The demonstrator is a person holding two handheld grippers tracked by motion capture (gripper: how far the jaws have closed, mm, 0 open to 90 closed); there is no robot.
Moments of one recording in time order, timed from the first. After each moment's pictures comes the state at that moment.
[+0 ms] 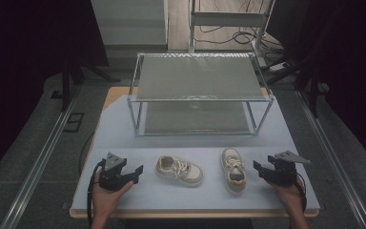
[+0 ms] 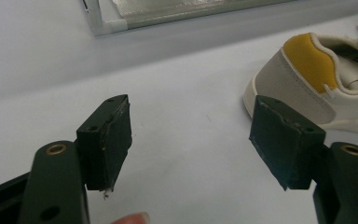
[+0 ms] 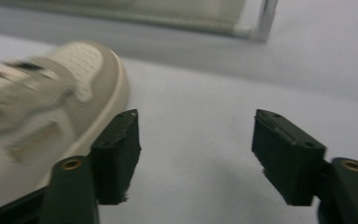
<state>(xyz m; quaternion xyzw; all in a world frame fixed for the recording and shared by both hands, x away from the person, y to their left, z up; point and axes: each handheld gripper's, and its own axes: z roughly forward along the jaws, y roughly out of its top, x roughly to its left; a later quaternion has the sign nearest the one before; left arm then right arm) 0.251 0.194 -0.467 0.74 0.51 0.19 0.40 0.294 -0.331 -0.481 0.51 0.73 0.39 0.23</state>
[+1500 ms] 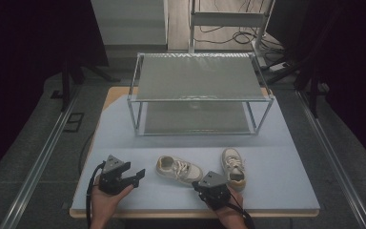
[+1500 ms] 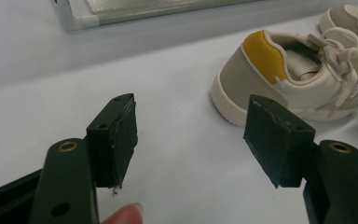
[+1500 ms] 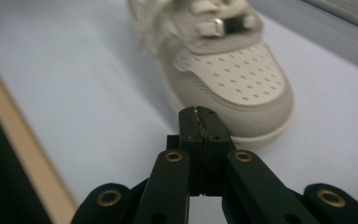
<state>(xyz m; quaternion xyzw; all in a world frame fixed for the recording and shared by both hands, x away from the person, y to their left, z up) 0.242 0.191 -0.461 0.74 0.50 0.15 0.41 0.234 -0.133 -0.484 0.31 0.85 0.38 0.16</state>
